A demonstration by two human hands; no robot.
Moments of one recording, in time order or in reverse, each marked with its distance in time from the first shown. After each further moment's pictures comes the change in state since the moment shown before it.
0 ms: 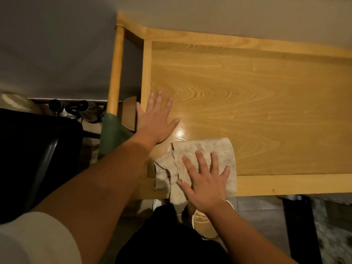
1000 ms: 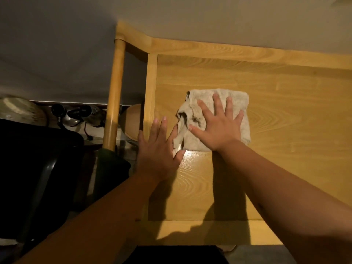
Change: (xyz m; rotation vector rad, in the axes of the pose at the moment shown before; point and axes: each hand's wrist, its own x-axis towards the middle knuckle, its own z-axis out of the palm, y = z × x) left_hand 0.002 -0.001 0.004 -0.039 0.123 0.020; right_hand 0.251 0.040 -0.091 -0.024 0.143 0.005
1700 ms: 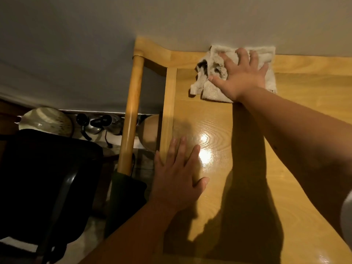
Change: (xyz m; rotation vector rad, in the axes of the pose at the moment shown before) left_hand 0.002 0.001 0.005 0.043 0.040 0.013; right_hand 0.186 0.001 -0.052 0.002 0.088 0.007
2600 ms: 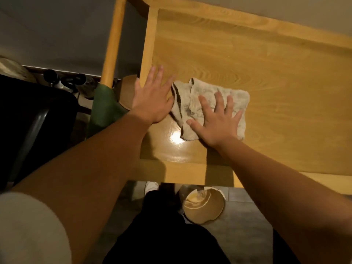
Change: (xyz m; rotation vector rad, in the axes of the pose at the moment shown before) left_hand 0.002 -0.004 0.003 0.020 -0.039 -0.039; right_hand -0.324 0.012 0.050 -0.021 -0.113 0.002
